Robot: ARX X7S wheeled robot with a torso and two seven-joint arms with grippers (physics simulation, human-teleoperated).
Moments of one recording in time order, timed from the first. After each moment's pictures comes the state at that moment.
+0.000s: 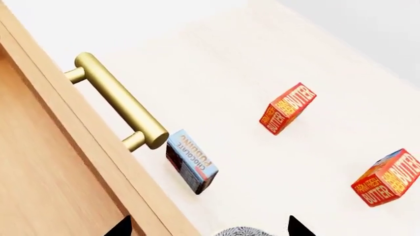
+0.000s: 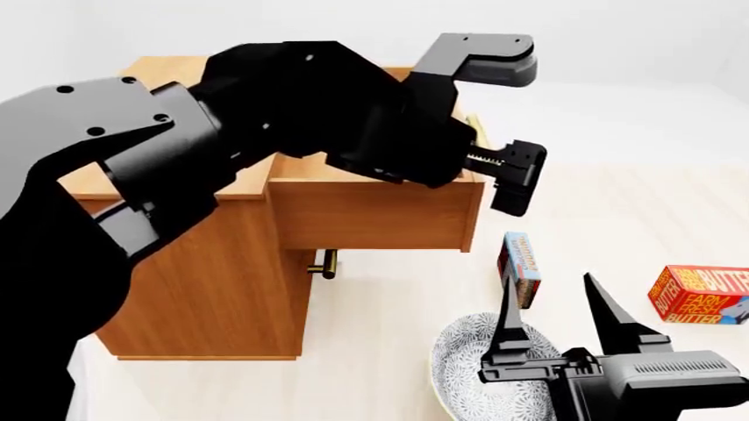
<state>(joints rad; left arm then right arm) -1.85 -0.01 1.64 -0.73 -2.07 -0.72 -0.10 -0.10 0.41 -0.17 -0.37 0.32 -0.12 0.24</state>
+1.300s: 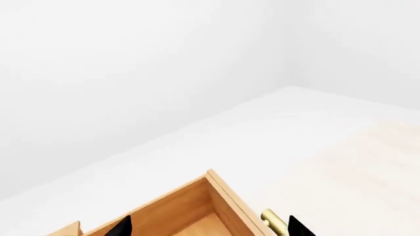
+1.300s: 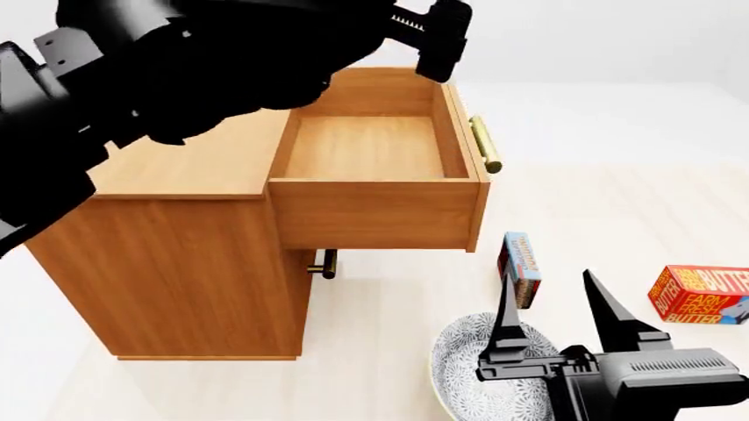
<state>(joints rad) -1.94 -0.26 1.56 -0.44 -1.68 -0.39 -0.39 -0.10 0.42 -0.19 -0.40 0.30 -0.10 0.27</state>
